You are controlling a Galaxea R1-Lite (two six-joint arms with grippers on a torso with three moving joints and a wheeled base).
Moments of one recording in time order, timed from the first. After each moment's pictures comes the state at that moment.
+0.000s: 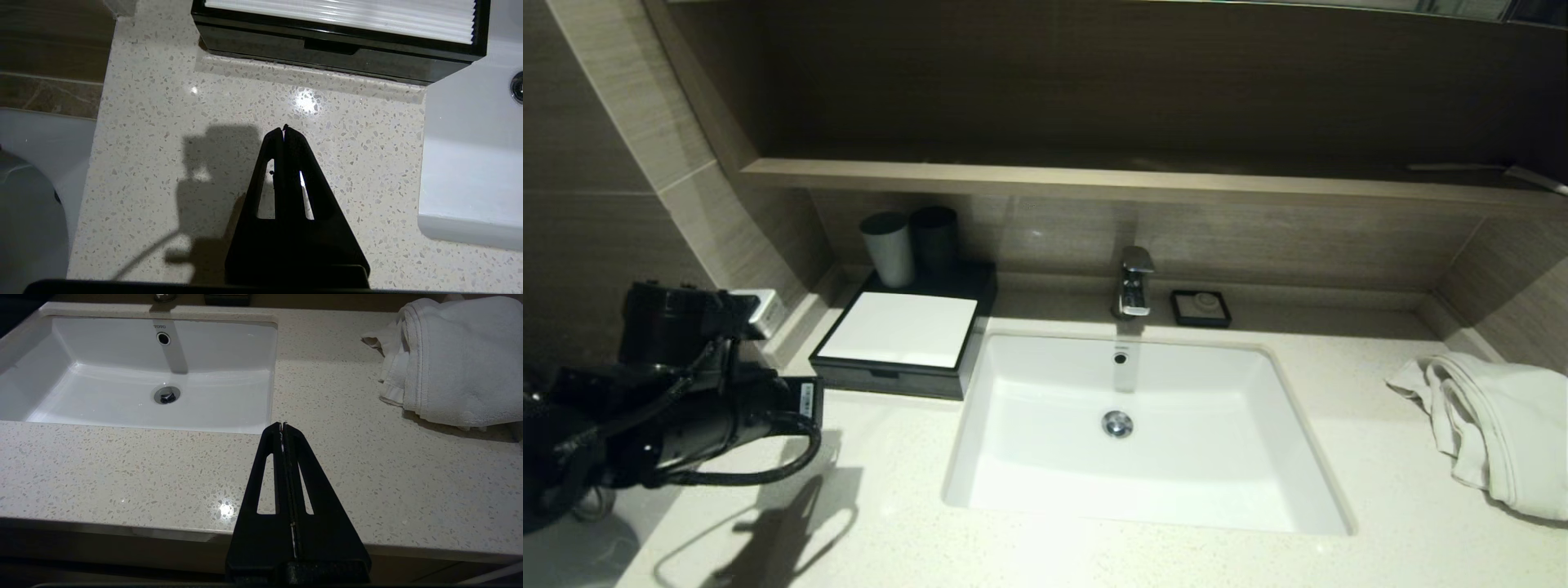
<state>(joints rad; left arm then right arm) -0.20 1.54 -0.68 -0.29 0.15 -0.10 0.00 0.00 0.00 0.00 0.00 0.00</state>
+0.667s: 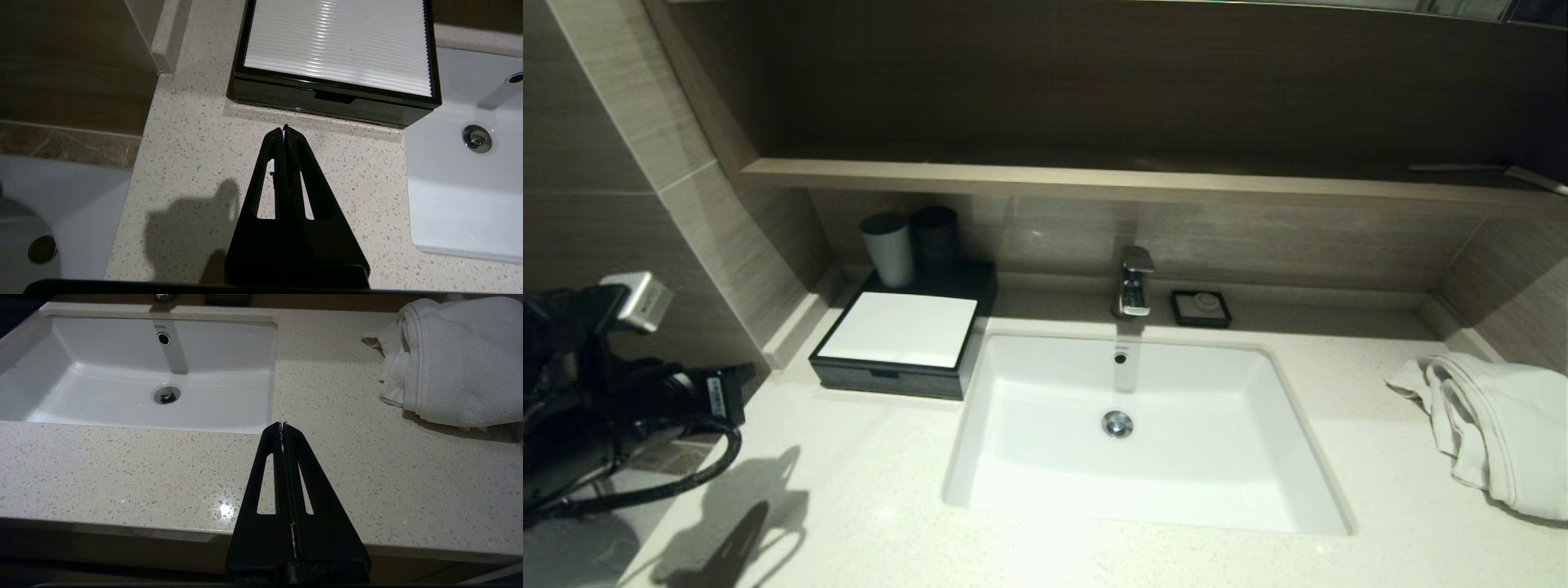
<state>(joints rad) 0.01 1.36 -0.50 -0.53 -0.07 -0.05 0.00 0.00 0.00 0.00 0.00 0.00</state>
